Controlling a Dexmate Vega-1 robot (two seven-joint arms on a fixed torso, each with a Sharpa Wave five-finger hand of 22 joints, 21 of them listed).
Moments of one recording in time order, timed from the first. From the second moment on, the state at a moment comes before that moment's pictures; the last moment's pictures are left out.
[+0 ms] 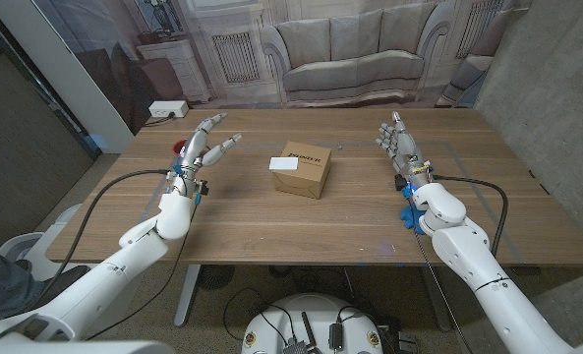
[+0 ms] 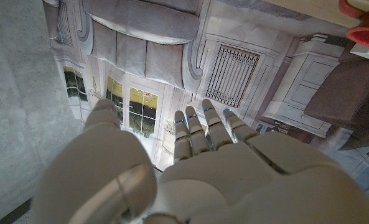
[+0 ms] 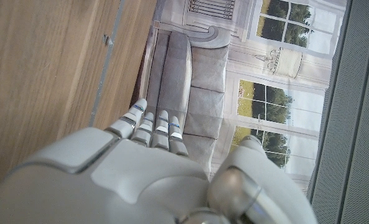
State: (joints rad) left arm 0.94 0.66 0.36 -1.35 0.34 -0.51 0.67; left_hand 0.71 0.08 0.09 -0.09 0.34 0.31 -0.05 0.26 0.18 0.32 -0.11 0.25 0.19 0.24 -0.04 0.21 0.18 0.03 -0.04 0.20 0.17; right arm -1.12 -0.36 -0.13 -1.76 0.43 0.04 -0.06; right_hand 0.25 0.02 0.08 0.04 0.21 0.18 0.08 0.20 0.19 0.21 0.09 0.21 0.18 0.12 0.04 0.19 0.18 0.21 -0.04 0.25 0.18
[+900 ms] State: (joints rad) left arm 0.96 0.73 0.40 -1.45 0.48 -0.34 0.76; left_hand 0.76 0.07 0.09 -0.11 0.34 0.37 -0.07 0.27 0.18 0.35 -0.12 0.25 0.19 0.27 -0.04 0.21 0.18 0.03 -0.03 0.20 0.17; right arm -1.11 -0.35 -0.14 -1.74 0.43 0.05 -0.06; right_hand 0.25 0.02 0.08 0.04 0.21 0.19 0.07 0.20 0.19 0.22 0.09 0.21 0.18 0.12 0.04 0.19 0.18 0.22 -0.04 0.25 0.18
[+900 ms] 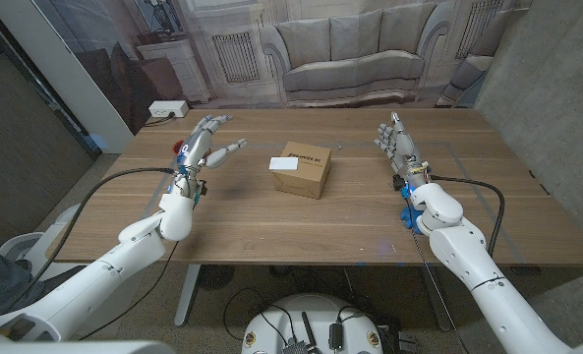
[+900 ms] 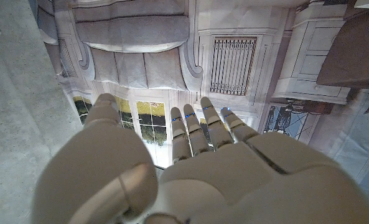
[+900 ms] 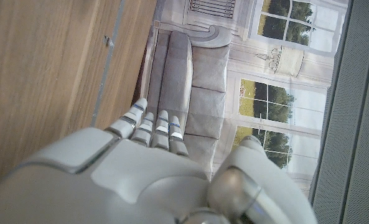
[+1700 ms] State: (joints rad) left arm 1.02 0.80 0.40 -1.58 0.53 -0.19 0.75; left_hand 0.78 0.06 0.09 -0.12 0.34 0.37 -0.08 0.26 0.18 0.36 -0.13 0.24 0.19 0.27 -0.04 0.20 0.18 0.03 -0.03 0.20 0.17; right arm -1.11 -0.35 -0.13 -1.73 0.45 0.06 -0.04; right_hand 0.25 0.02 0.08 0.04 0.21 0.19 0.08 0.20 0.19 0.22 0.09 0.21 0.18 0.12 0.04 0.19 0.18 0.22 -0.04 0.24 0.18
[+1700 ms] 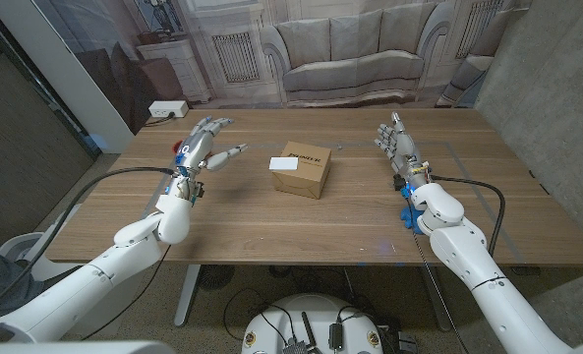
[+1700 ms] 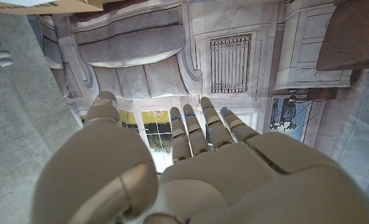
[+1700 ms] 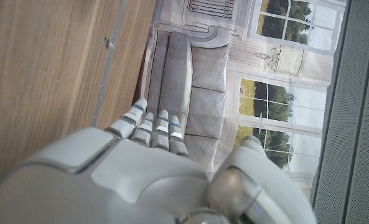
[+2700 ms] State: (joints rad) left arm 1.09 0.86 0.38 -1.71 0.59 -0.02 0.71; left_hand 0.83 0.03 0.09 -0.15 0.34 0.36 -0.09 0.24 0.18 0.35 -0.15 0.22 0.19 0.26 -0.04 0.19 0.18 0.03 -0.03 0.20 0.17; right arm -1.13 -0.35 -0.12 -1.76 0.46 0.06 -0.03; right_hand 0.25 0.02 0.08 0.04 0.21 0.19 0.08 0.20 0.19 0.23 0.09 0.21 0.18 0.12 0.04 0.19 0.18 0.22 -0.04 0.24 0.18
